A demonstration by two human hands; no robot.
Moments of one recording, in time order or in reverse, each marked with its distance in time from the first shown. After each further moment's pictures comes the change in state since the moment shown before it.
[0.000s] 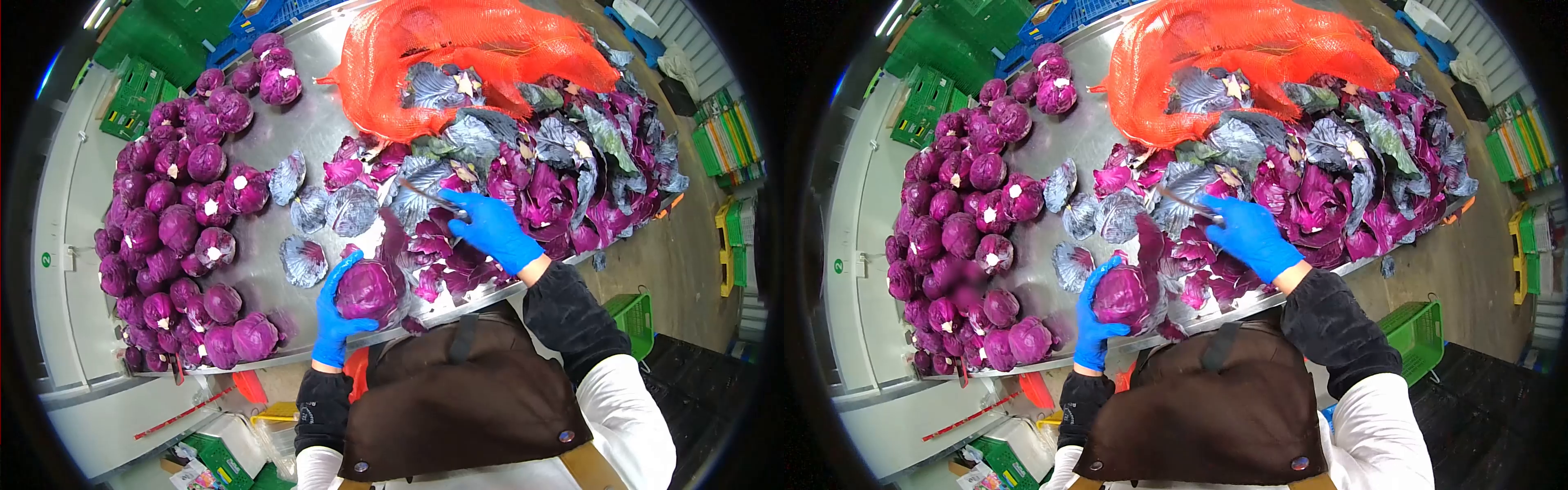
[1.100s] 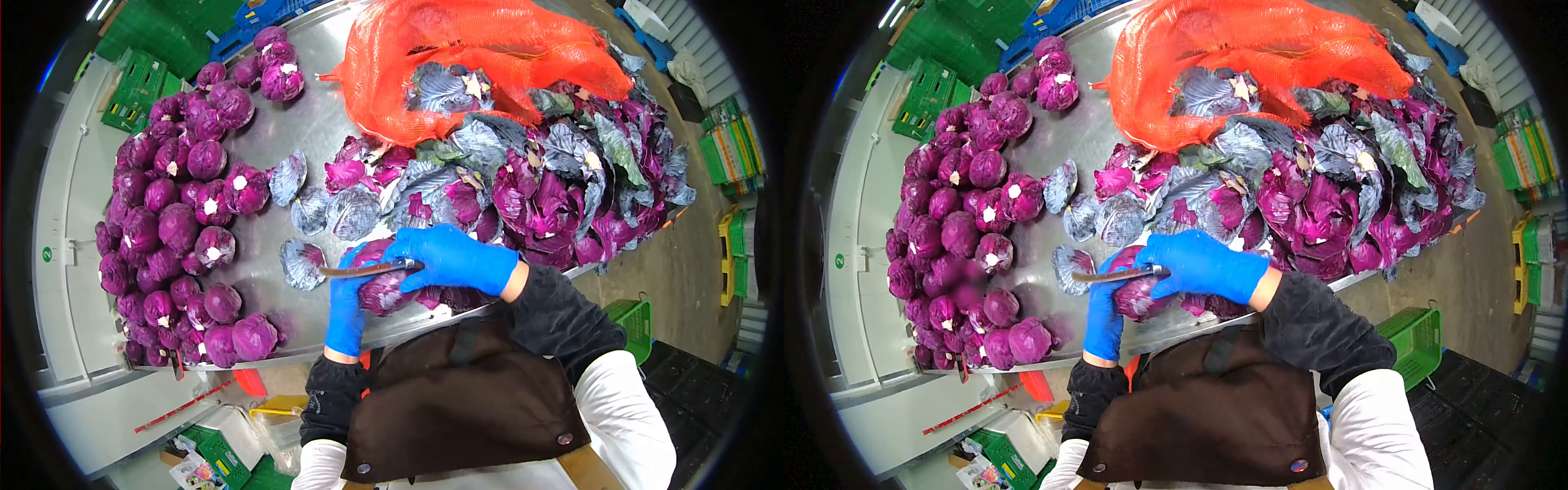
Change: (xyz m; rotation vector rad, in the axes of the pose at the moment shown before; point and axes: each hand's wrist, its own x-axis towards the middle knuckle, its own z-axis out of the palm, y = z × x) left_hand 0.036 -0.018 0.026 -0.616 0.335 -0.490; right_hand 0.017 -0.051 0.010 0.096 -0.381 -0.580
